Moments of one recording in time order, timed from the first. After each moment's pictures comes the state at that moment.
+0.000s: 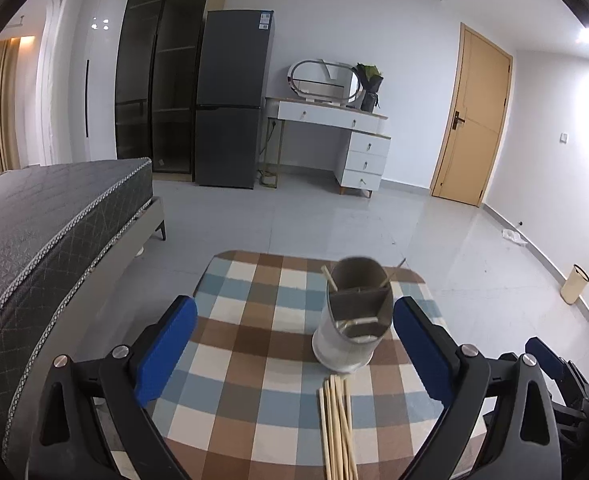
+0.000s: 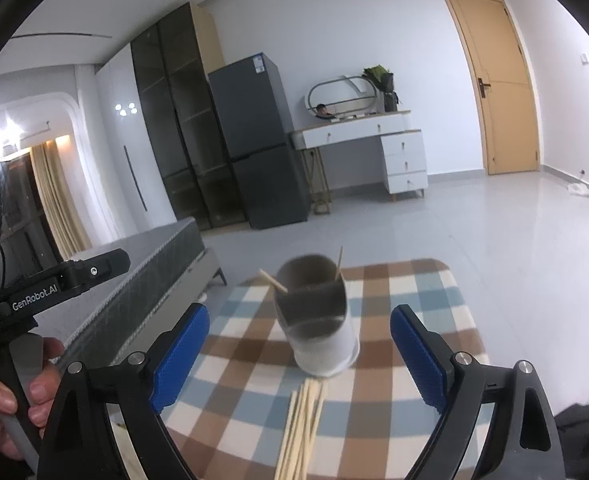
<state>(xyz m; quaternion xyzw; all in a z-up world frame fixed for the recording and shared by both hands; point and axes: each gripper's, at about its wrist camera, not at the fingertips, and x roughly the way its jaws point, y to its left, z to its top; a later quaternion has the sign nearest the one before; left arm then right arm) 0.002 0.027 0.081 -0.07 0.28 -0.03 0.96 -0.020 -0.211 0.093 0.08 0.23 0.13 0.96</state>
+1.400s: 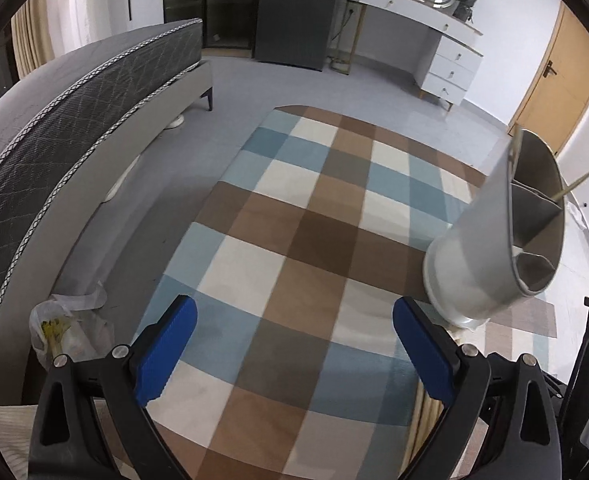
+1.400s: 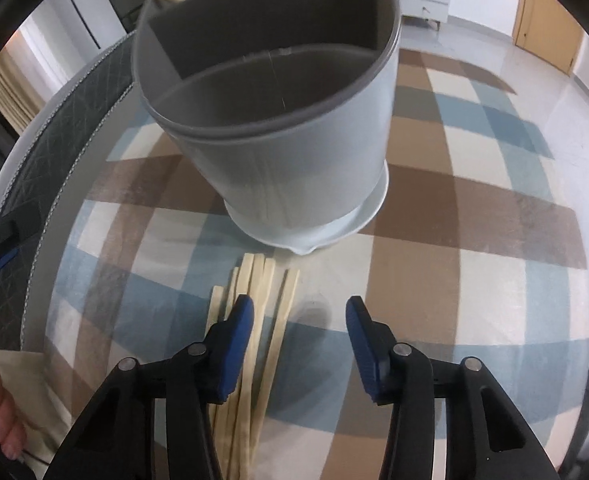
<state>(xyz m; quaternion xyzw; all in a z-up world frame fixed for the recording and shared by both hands) 0.083 0.065 -0.068 -0.12 0.46 0.08 0.87 0.131 -0.159 -0.116 0.01 0.55 0.11 0.83</state>
